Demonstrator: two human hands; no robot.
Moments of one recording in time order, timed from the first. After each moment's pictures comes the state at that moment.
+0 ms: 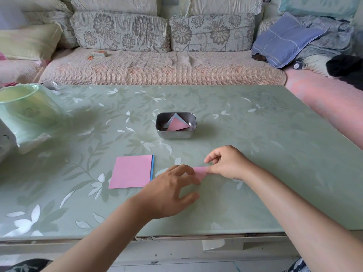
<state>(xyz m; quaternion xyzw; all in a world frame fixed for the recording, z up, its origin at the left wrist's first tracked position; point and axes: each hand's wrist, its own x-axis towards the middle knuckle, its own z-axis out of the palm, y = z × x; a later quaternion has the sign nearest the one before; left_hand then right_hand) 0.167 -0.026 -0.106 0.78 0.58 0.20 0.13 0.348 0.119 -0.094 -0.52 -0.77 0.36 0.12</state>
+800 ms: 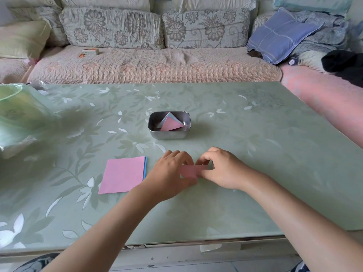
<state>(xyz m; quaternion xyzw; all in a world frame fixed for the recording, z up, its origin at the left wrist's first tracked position) 0.174 0.022 -0.107 0.70 0.66 0.24 0.13 0.353 0.110 -0.098 -0.42 -0.86 0.27 0.10</state>
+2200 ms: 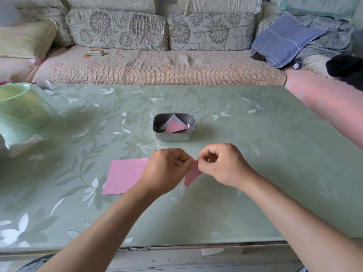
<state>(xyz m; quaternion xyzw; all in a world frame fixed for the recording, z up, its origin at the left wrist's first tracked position) 0.168 0.014 -0.082 0.59 0.66 0.42 0.22 0.338 0.098 -0.080 -0.40 -0.79 0.37 0.27</state>
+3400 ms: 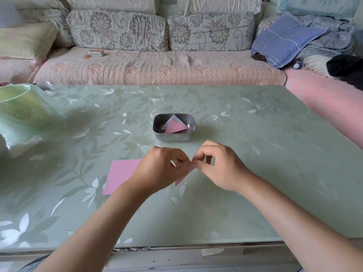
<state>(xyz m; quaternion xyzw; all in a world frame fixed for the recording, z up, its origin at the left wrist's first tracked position) 0.152 0.012 -0.075 0.68 0.62 0.38 0.11 0.335 0.097 -0.083 -0.32 -0.85 0.30 0.28</state>
